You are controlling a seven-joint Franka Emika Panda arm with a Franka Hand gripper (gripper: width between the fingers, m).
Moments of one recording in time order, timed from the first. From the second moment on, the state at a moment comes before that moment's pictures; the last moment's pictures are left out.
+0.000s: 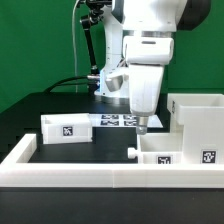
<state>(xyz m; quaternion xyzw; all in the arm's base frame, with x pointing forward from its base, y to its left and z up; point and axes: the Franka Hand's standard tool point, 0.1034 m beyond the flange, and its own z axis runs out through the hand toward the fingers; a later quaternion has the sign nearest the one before) 0.563 -0.008 0.066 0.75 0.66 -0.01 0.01</state>
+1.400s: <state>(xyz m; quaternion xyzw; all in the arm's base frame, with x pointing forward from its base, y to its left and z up) 0.579 -0.044 0.029 0.73 0.69 0.02 -0.03</state>
